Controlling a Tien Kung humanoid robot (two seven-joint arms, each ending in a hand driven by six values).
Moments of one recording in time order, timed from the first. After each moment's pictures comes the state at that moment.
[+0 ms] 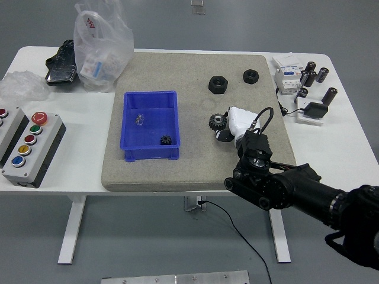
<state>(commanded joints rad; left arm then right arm) -0.03 0.09 -1.80 -0.18 1.88 0.09 0.24 0.84 0.00 0.29 0.74 -1.65 -0.46 -0.65</state>
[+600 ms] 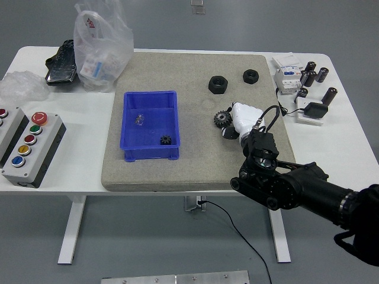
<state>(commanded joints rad) -0.02 0.08 -1.80 -0.18 1.88 0.09 0.25 0.83 -0.09 0.30 0.83 -1.69 -0.46 -0.65</state>
